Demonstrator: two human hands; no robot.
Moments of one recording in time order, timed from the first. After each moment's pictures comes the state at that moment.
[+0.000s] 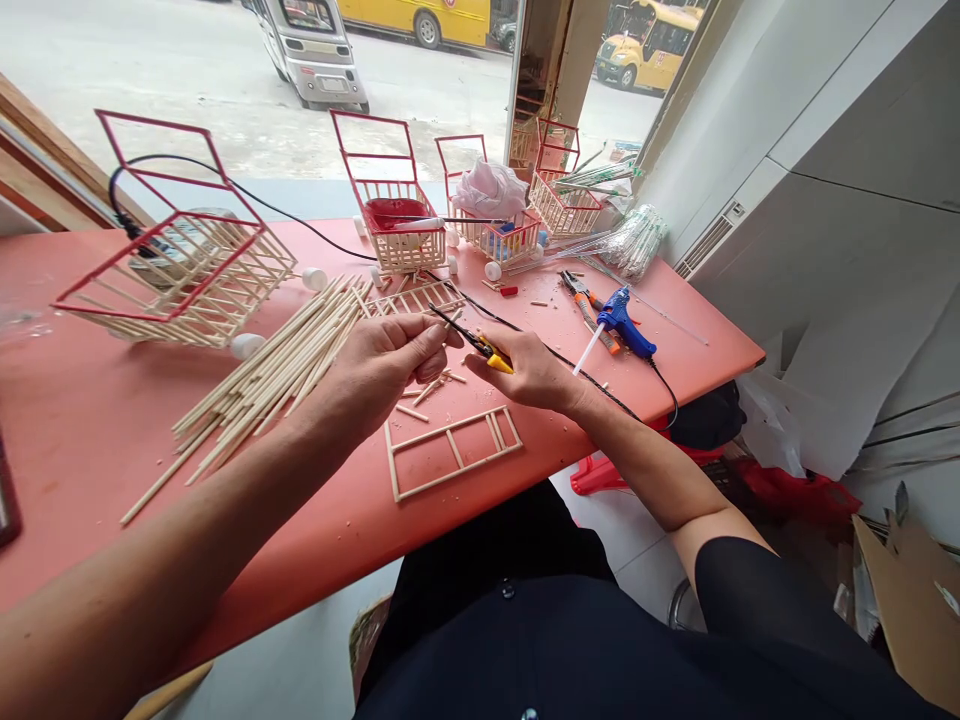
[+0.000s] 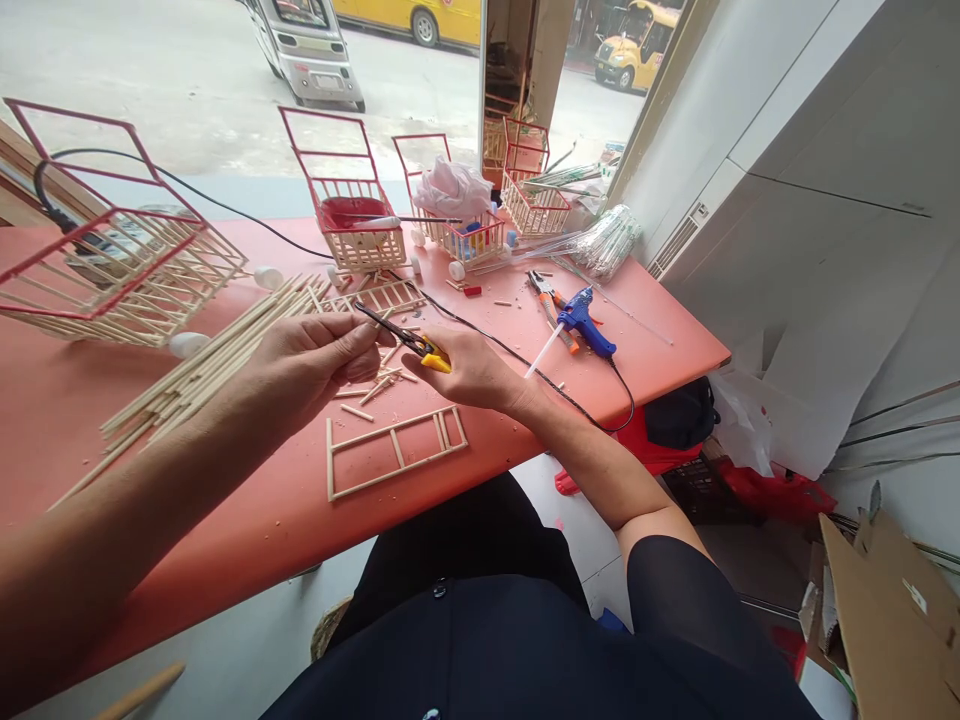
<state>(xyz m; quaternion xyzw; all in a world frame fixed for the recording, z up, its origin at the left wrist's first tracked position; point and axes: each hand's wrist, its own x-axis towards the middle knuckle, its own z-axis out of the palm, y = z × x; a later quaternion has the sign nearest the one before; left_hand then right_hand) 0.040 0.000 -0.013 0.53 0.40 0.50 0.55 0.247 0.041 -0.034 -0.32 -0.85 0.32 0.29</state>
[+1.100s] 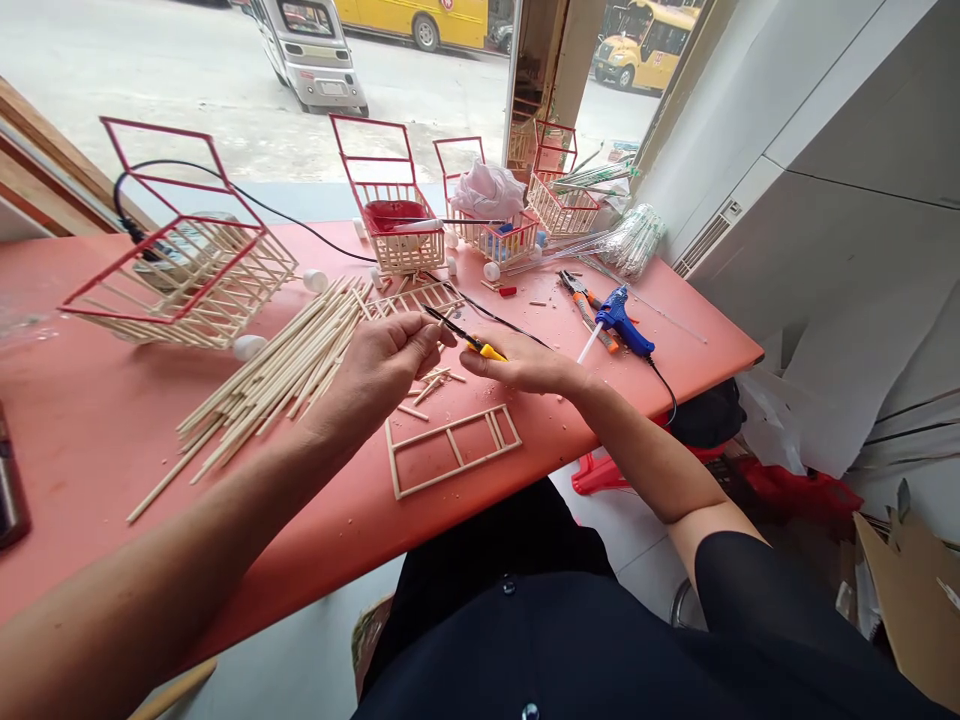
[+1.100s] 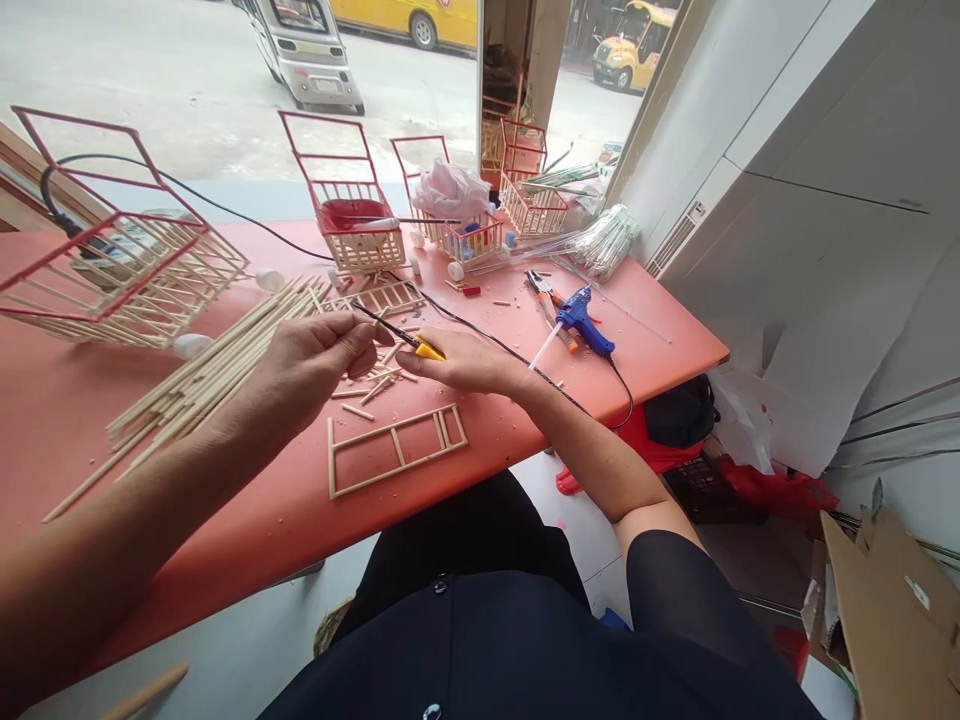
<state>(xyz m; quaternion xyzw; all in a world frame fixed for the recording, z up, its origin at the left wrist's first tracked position) 0.037 0.004 -0.022 0.60 0.47 0.49 0.43 0.250 0.061 -0.028 -0.32 -0.86 0.37 0.16</state>
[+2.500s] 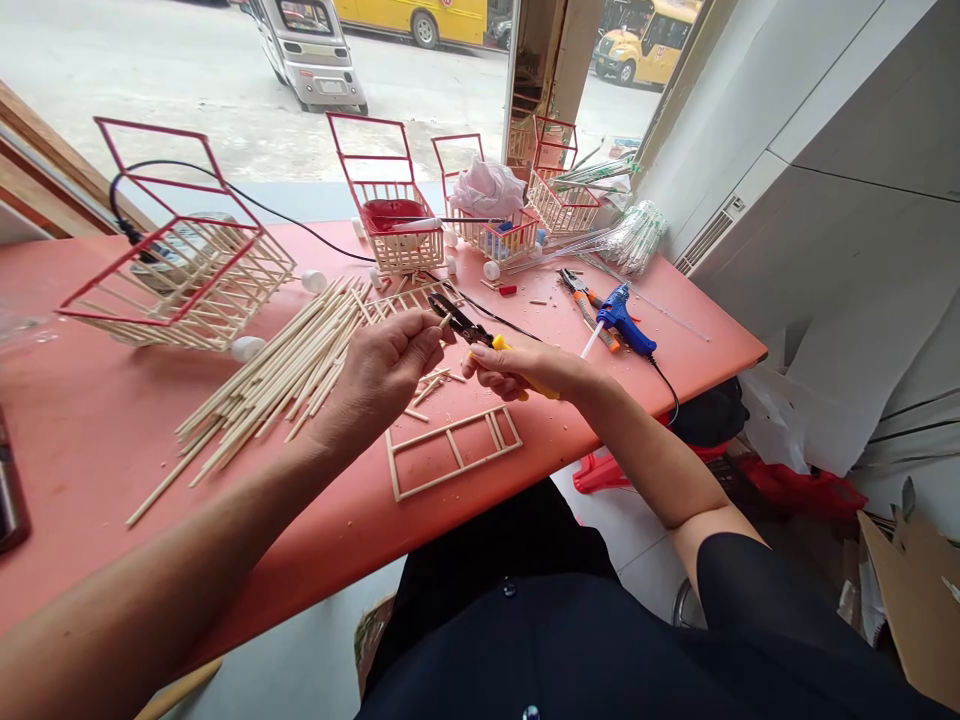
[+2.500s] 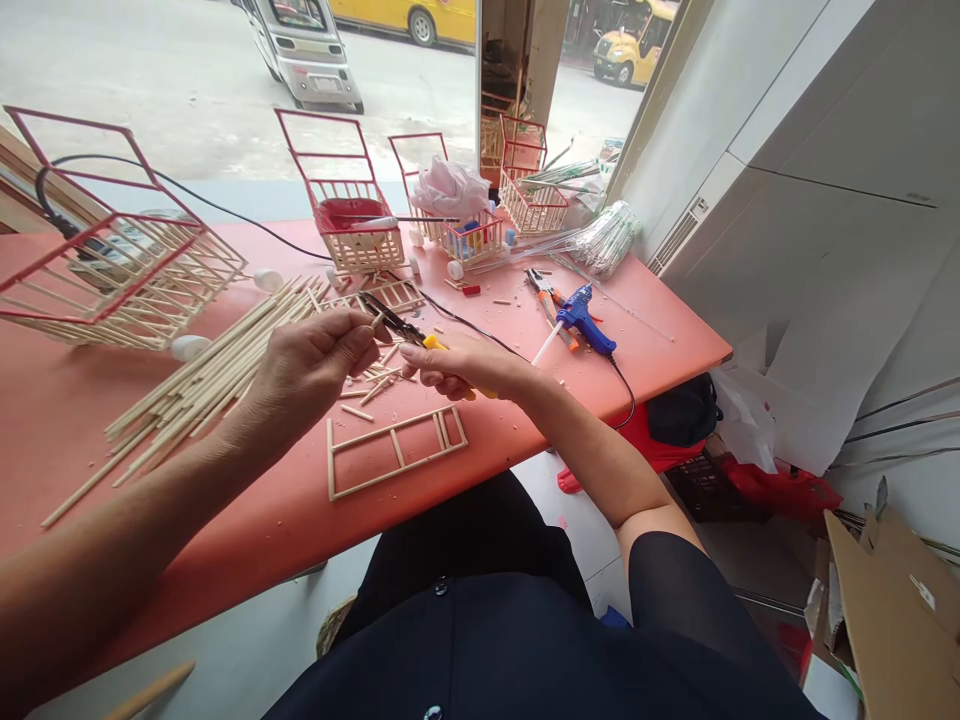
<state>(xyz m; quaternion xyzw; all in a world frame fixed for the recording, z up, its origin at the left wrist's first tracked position) 0.037 0.000 -0.022 0.66 0.47 0.48 0.32 0.254 0.043 -0.022 -0.30 -0.61 0.71 0.16</state>
